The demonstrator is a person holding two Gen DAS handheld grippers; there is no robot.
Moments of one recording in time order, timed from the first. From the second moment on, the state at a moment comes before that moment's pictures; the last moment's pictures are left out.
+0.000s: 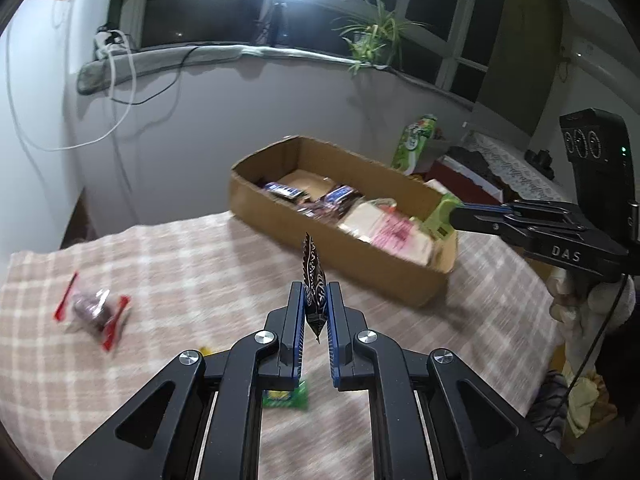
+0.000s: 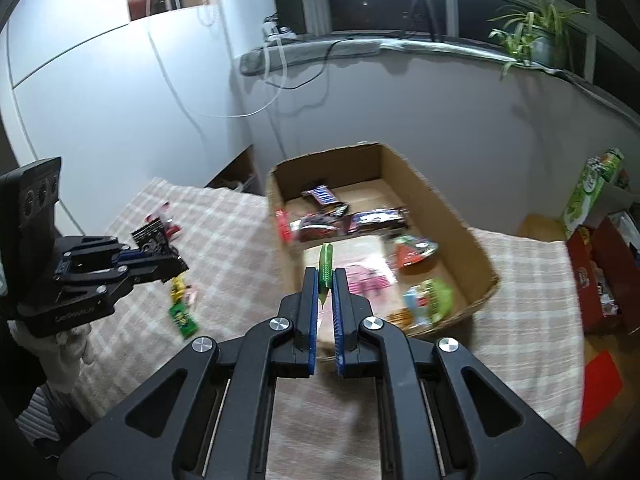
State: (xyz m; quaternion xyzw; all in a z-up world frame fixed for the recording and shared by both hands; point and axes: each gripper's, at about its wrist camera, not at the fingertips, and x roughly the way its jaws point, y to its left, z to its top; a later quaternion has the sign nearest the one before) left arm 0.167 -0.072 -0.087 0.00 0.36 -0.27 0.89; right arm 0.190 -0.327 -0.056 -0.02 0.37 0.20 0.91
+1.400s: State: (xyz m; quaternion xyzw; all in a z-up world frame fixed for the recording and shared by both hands) left arm 0.219 -0.197 -0.099 0.01 0.39 -0.34 0.86; right arm 0.256 -0.404 -0.089 0.01 0.39 0.16 0.91
